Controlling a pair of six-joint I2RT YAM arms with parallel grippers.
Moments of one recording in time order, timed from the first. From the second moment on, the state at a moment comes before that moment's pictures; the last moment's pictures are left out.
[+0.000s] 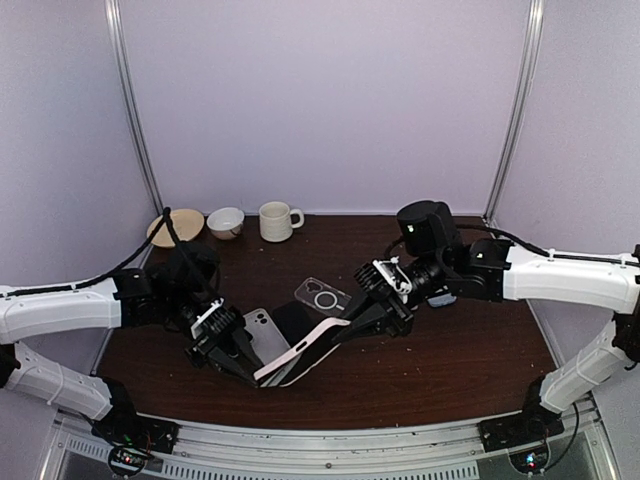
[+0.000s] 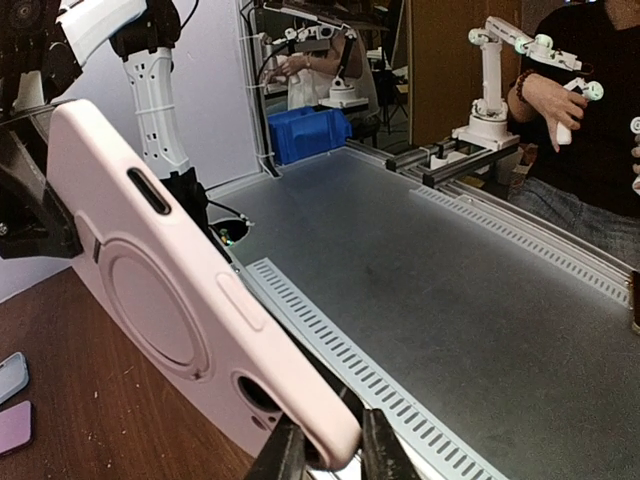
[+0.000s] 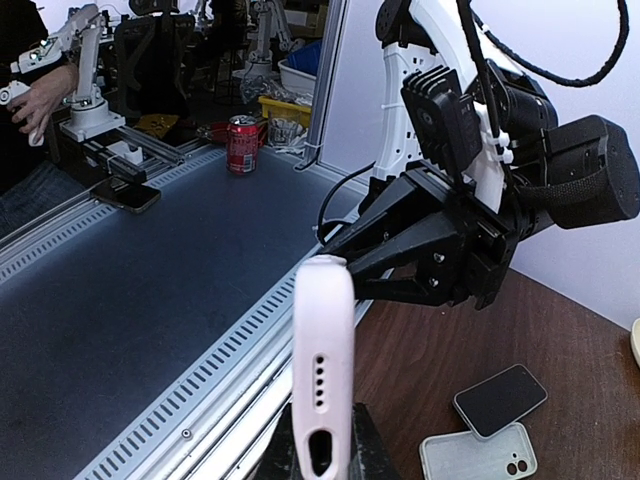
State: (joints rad) left arm -0.85 1.19 0.76 -0.32 1.26 0.82; right arm 0.96 1.41 1.09 -0.15 -1.04 -0.60
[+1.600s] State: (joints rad) left arm -0.83 1.14 0.74 -0.34 1.00 0.88; right arm 0.97 1.43 1.16 -0.32 -1.01 -0.76
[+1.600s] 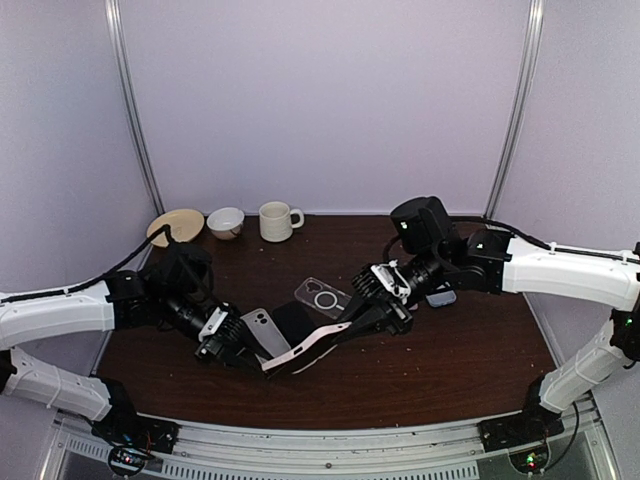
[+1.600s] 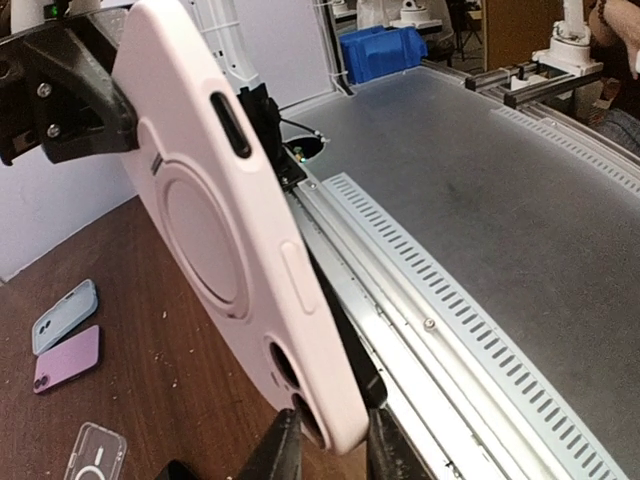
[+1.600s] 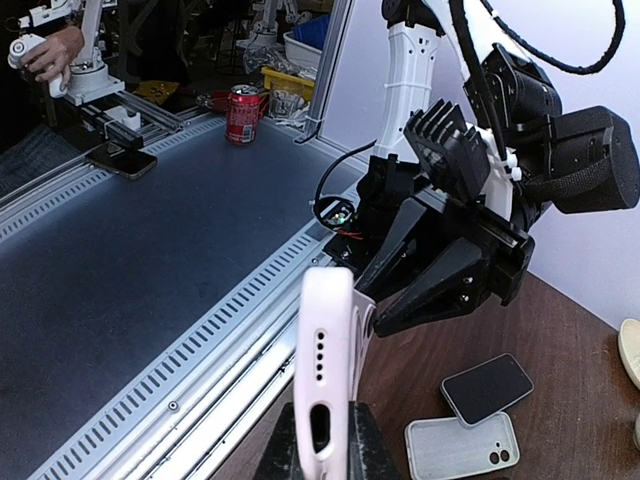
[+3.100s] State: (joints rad) left arm -0.68 0.87 0.56 0.37 0.34 0.73; right arm 0.96 1.28 0.87 0.17 -0.42 -0.45
